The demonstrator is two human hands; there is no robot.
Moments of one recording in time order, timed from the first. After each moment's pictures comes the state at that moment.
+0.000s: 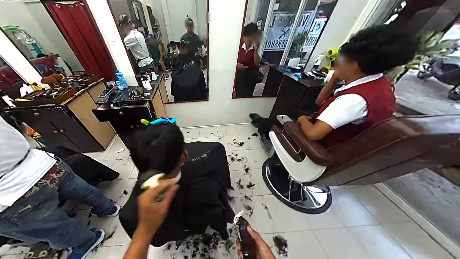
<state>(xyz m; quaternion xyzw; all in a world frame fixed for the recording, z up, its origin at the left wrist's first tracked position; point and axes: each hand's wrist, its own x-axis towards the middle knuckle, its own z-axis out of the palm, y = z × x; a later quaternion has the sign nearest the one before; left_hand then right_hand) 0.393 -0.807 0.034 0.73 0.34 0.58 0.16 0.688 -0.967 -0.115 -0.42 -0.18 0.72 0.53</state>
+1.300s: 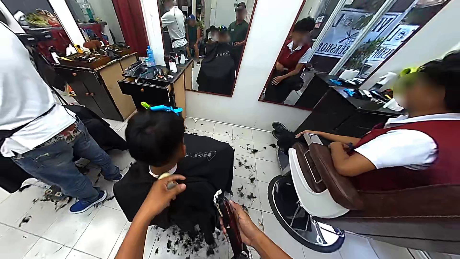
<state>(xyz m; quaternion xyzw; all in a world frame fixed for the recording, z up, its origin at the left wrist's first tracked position) 0.435 -0.806 0.027 0.62 0.55 0.35 0.44 0.739 -0.842 -0.081 -0.42 -0.30 0.79 0.33</state>
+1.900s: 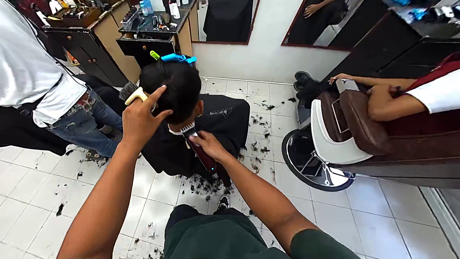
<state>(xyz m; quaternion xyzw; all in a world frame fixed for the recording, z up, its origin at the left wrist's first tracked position) 0.355 -0.763 0.103 0.77 0.54 0.33 -0.07 0.579 -0.770 -0.012 -0.46 -0.54 0.64 0.30</state>
